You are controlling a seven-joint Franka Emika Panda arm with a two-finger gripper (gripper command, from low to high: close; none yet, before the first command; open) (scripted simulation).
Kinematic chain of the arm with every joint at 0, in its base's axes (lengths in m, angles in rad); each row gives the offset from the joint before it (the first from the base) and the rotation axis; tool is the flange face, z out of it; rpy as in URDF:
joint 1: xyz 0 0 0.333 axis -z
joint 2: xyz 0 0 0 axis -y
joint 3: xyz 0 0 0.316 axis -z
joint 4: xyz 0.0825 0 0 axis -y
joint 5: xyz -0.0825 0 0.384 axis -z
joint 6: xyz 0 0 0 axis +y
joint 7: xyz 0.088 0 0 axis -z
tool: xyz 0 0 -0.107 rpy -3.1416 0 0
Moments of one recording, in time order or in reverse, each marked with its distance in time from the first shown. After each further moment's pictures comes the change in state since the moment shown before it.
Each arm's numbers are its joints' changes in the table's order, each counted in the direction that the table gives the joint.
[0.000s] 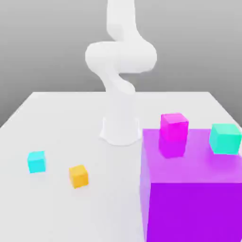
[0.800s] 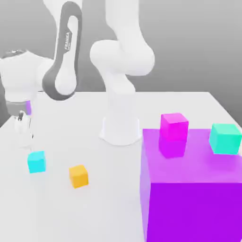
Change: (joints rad) arm 0.571 -0.796 0.275 -0.493 -0.118 -0.566 0.262
